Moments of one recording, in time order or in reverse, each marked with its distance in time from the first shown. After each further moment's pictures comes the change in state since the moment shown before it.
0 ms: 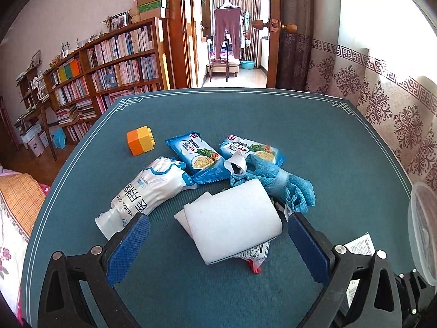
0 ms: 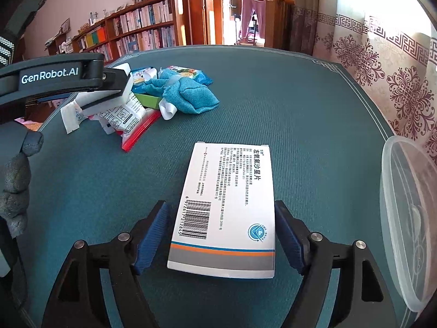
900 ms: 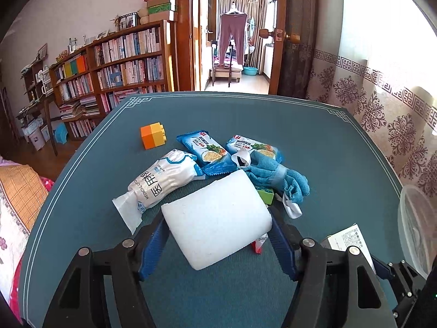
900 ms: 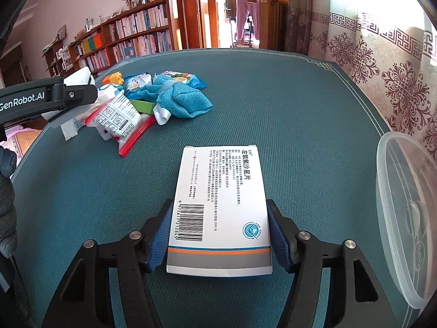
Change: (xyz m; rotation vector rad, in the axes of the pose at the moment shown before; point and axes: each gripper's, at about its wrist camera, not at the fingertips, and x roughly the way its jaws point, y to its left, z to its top) left arm -0.034 0.012 -0.015 -0.044 -0.032 -0.010; right arm -0.002 -0.005 0.001 0.035 -0.017 -0.001
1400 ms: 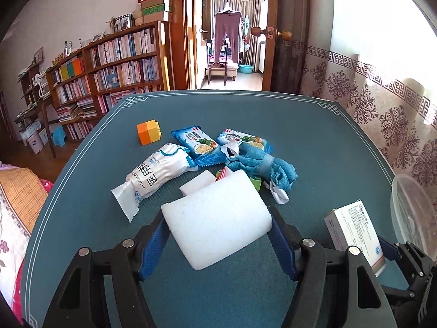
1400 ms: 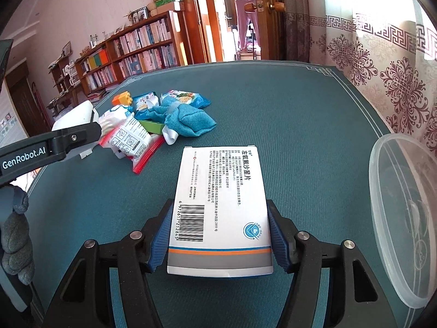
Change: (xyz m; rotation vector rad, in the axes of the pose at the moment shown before) left arm -0.011 -0.012 -0.008 0.030 0.008 -0.010; right arm -0.027 -0.012 0.007 0.042 -0.072 0.059
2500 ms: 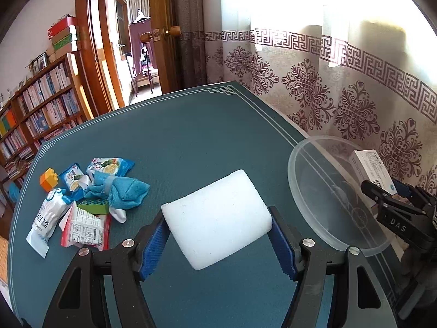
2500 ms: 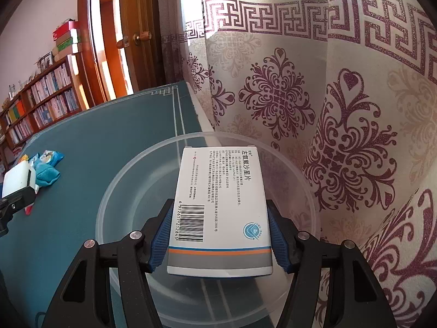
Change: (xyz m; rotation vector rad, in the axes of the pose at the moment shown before) left arm -0.011 -0.164 -0.005 0.305 0.012 -0.270; right arm -0.086 -0.203 -0.025 0.268 -0.077 -0.427
